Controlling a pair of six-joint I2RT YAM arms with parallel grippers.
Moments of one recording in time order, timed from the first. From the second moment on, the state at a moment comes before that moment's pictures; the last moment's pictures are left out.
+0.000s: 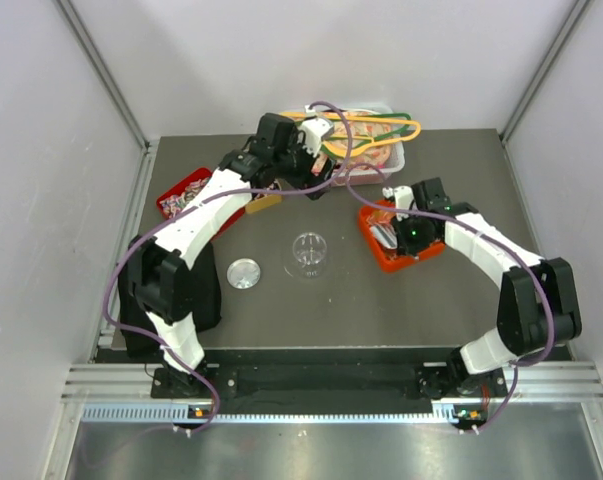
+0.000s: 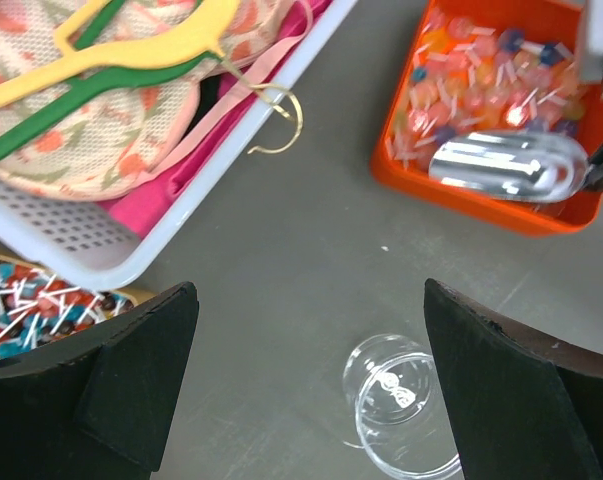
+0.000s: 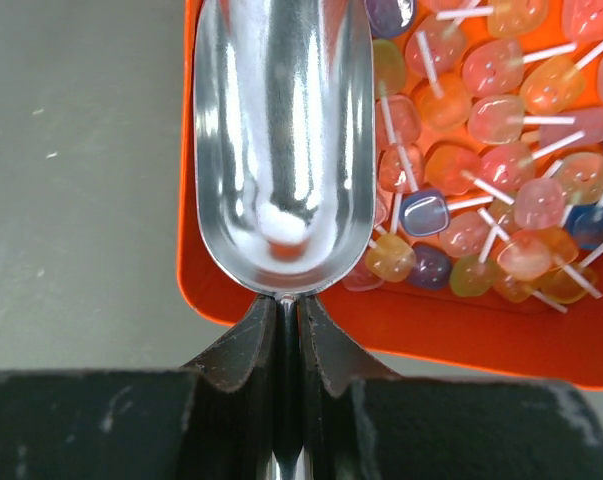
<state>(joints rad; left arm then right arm) -0.52 1.80 1.74 -0.54 0.28 0.17 0.26 1.52 1.02 -0.59 -0.19 -0.20</state>
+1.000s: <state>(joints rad) -0.68 2.20 1.92 -0.32 0.29 0.21 0.10 1.35 1.23 -0.94 0.01 -0.52</state>
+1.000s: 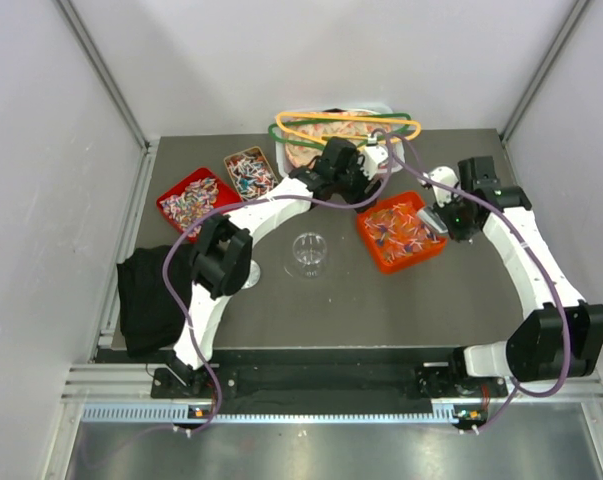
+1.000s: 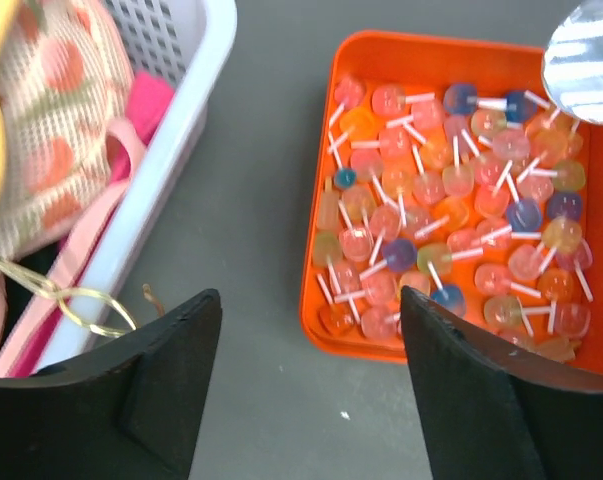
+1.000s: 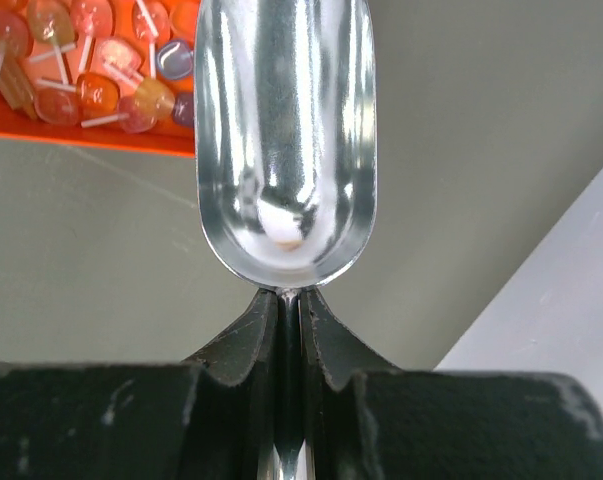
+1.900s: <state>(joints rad) -0.69 2.26 1.83 -0.23 0.22 0.14 -0.05 1.22 1.23 -0.98 -0.07 -0.56</state>
